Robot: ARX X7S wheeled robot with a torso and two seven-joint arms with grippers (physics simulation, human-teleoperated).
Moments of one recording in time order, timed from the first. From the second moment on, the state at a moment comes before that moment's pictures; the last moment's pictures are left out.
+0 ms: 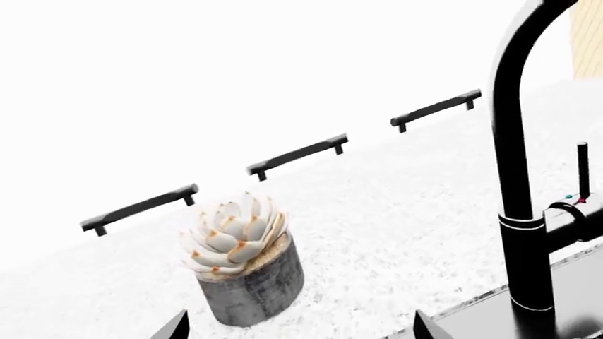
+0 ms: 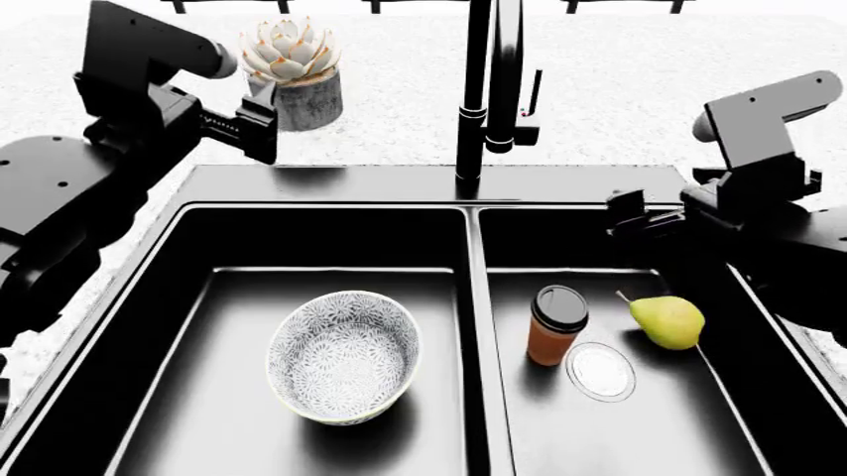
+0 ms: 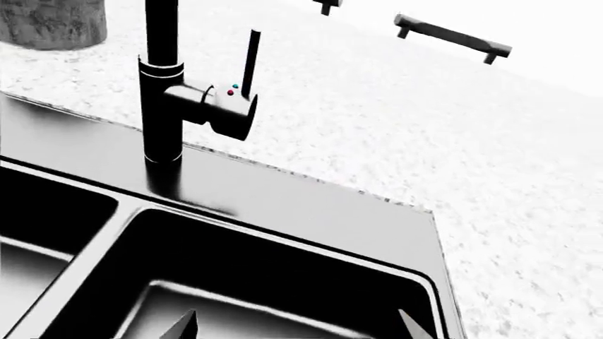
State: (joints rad) left arm -1.20 -0.64 0.60 -0.18 -0.70 -0.56 0.00; right arm 1.05 0.72 -0.31 -0.16 0.90 1.27 0.23
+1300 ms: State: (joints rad) left arm -1.52 -0.34 0.61 -0.90 -0.54 -0.33 0.03; right arm 1.64 0.19 -0.53 1.16 0.40 0.37 -0.07
